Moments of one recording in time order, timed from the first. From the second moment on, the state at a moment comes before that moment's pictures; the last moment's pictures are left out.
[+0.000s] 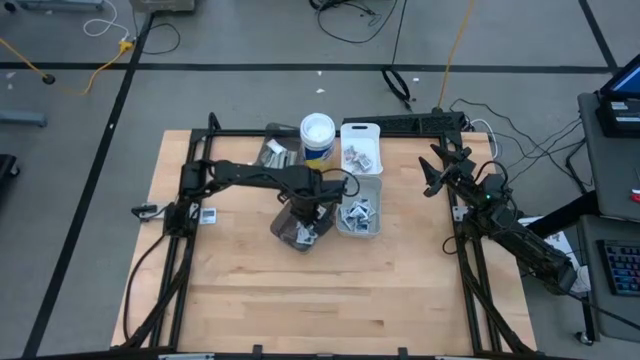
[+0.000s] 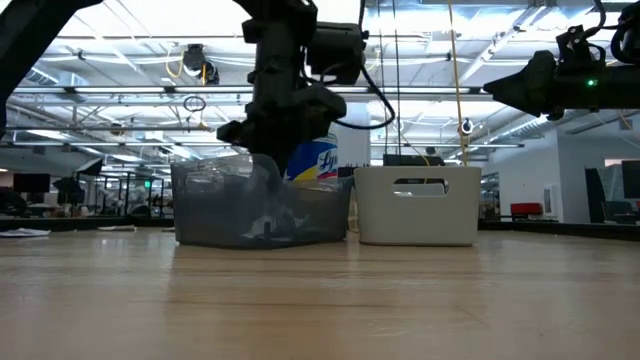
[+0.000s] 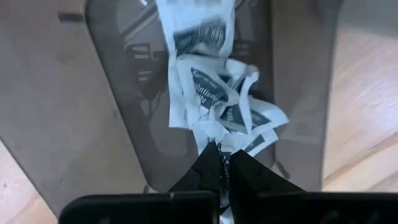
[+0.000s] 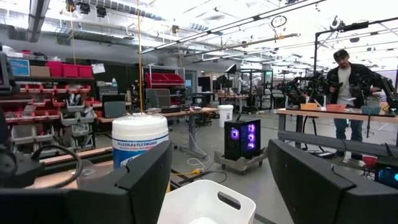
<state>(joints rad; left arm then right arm) 0.10 2.07 1.68 -1.16 0.14 -0.73 -0.74 0.01 0.01 0.25 -0.03 0.01</state>
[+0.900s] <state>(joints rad) 0.11 2.06 1.68 -1.11 0.19 -0.55 -0.74 0.01 0.01 0.25 -0.03 0.01</state>
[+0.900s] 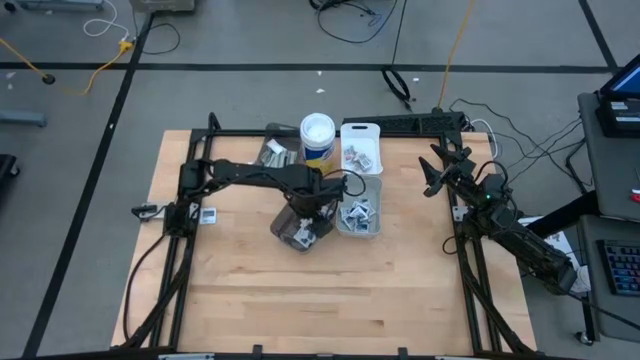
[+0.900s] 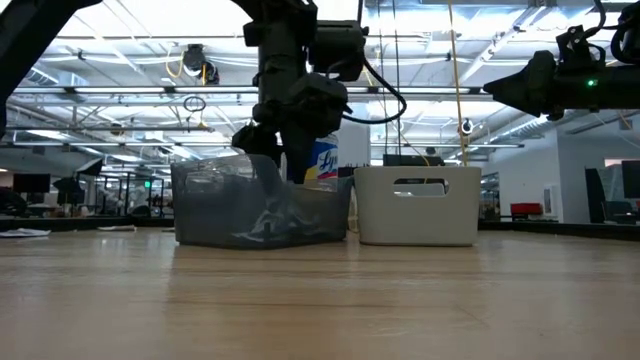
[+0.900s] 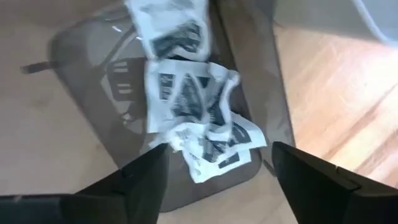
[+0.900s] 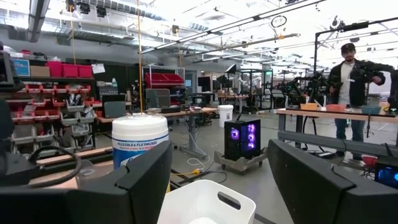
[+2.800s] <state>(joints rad) 0.44 1.23 0.77 -1.22 0.13 -0.84 -0.74 0.01 0.01 0.25 -0.03 0.01</state>
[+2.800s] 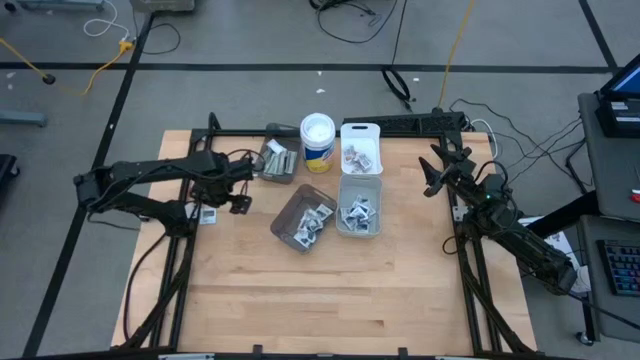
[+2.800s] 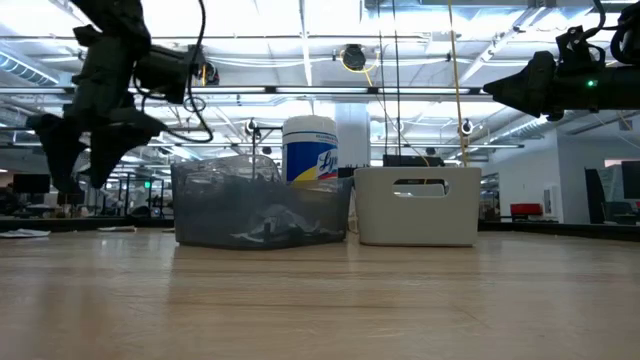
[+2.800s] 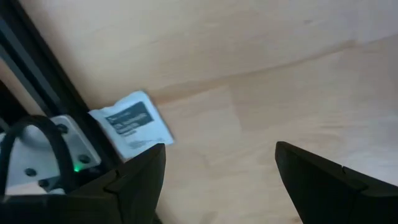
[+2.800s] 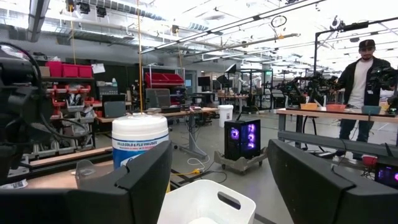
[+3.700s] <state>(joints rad) 0.56 1.35 0.71 -1.19 0.05 -0.90 -0.74 0.01 0.01 0.25 -0.03 0.01</state>
